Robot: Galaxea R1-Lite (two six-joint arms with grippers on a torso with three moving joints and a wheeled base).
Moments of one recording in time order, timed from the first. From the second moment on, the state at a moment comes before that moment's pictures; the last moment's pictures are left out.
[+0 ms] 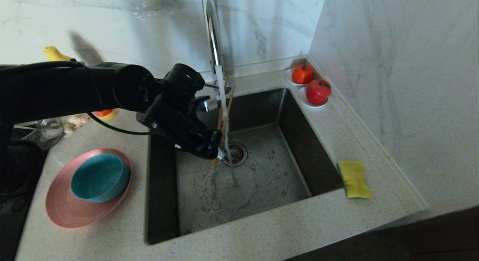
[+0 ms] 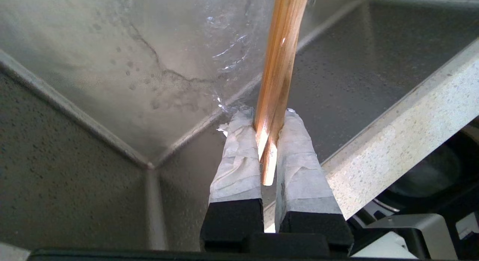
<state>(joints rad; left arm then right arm) -0.46 2.05 -1.86 0.72 -0.19 -0.08 0.00 0.00 -0.01 0.02 0.01 -0.01</state>
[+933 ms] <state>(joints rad) -0.42 1.77 -1.44 0.85 -0.06 -0.09 0.00 0.00 -0.01 0.02 0.01 -0.01</state>
